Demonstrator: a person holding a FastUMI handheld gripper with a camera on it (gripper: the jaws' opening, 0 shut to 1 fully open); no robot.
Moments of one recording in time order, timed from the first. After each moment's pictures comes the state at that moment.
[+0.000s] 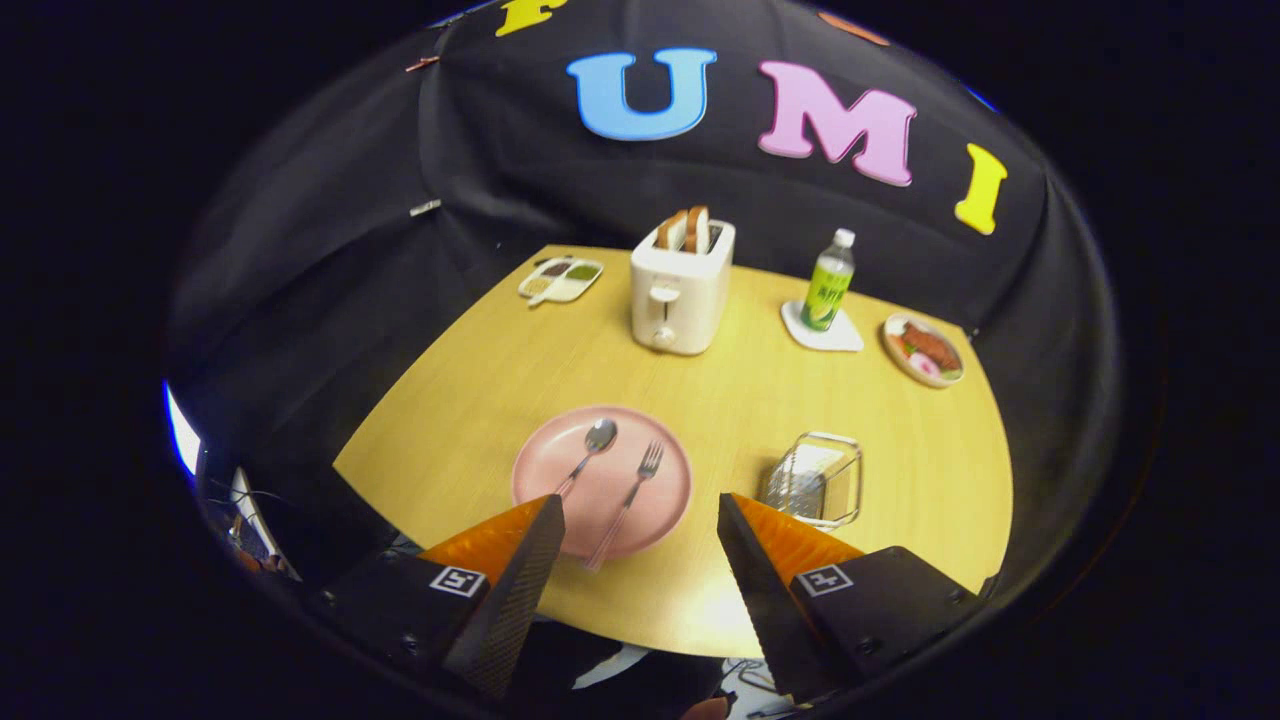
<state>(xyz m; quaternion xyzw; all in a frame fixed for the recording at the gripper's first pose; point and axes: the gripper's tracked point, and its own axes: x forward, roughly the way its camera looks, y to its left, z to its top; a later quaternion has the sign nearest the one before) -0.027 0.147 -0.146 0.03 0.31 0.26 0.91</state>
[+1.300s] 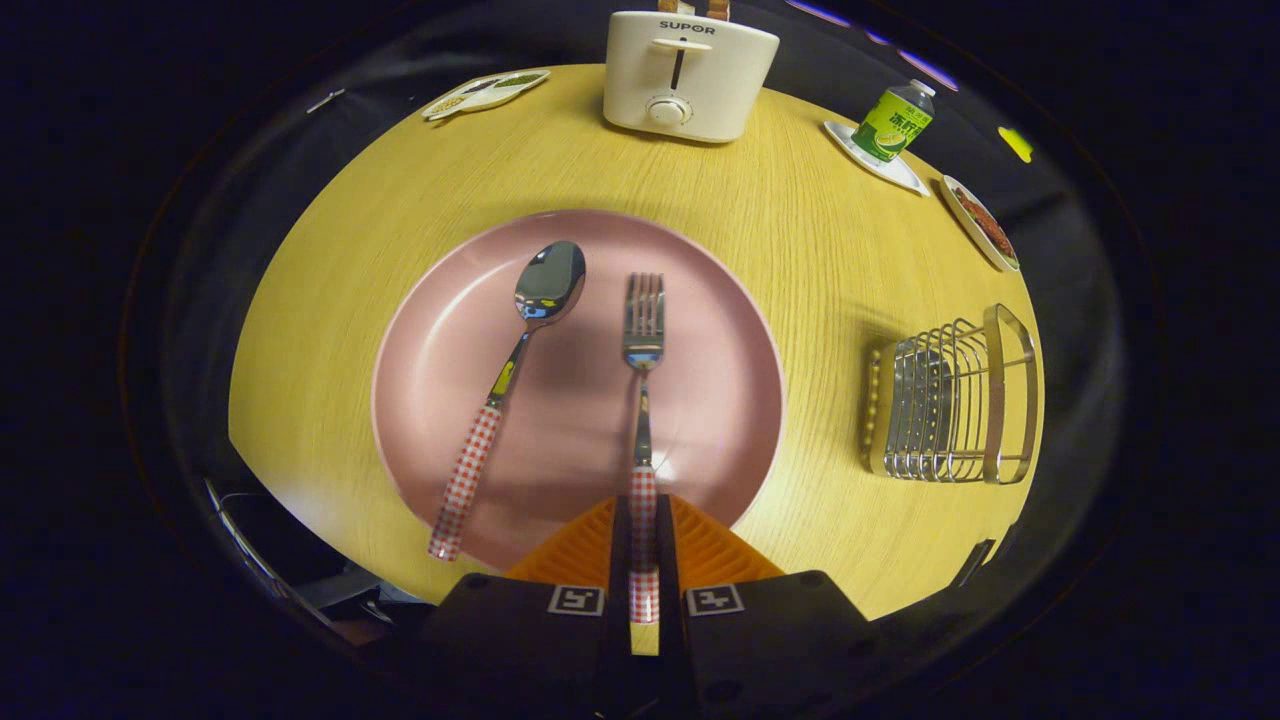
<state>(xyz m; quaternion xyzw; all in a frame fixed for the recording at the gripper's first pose) 0.019 0.204 -0.300 -0.03 0.53 0.17 0.83</state>
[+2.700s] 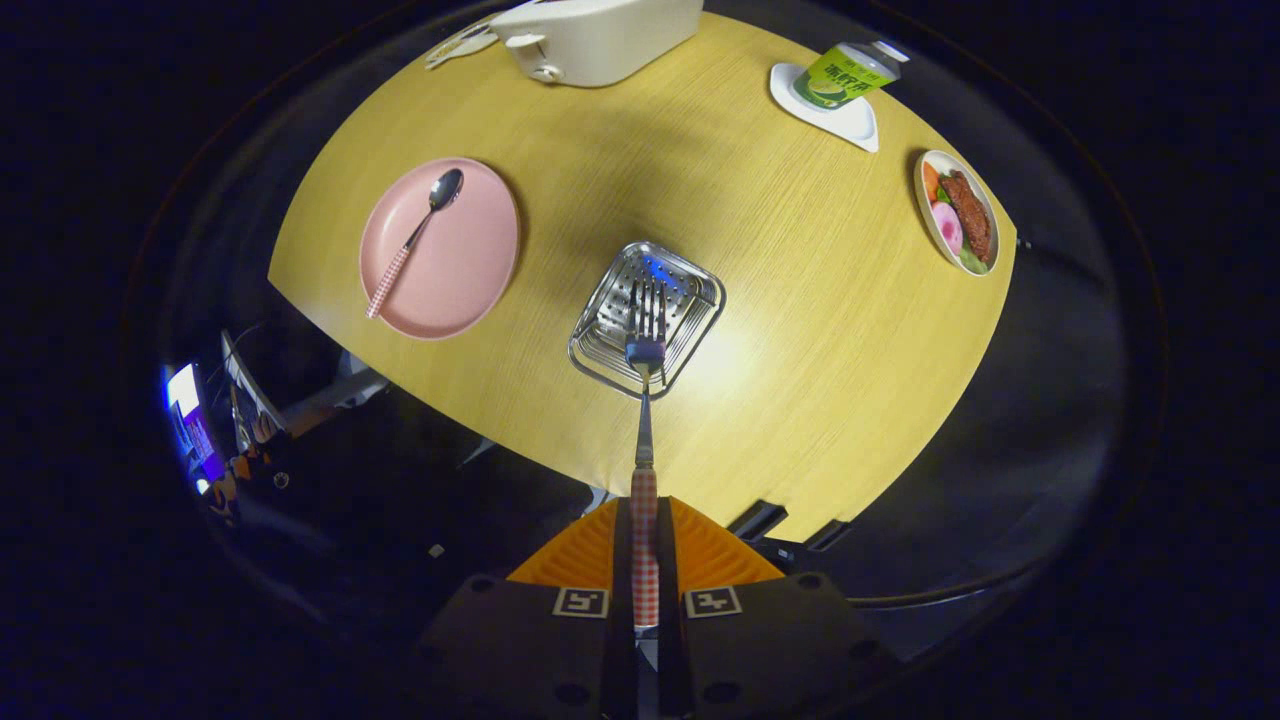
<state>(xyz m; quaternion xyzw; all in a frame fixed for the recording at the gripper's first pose) 0.024 -0.047 -0.183 -0.20 0.71 0.24 0.63</state>
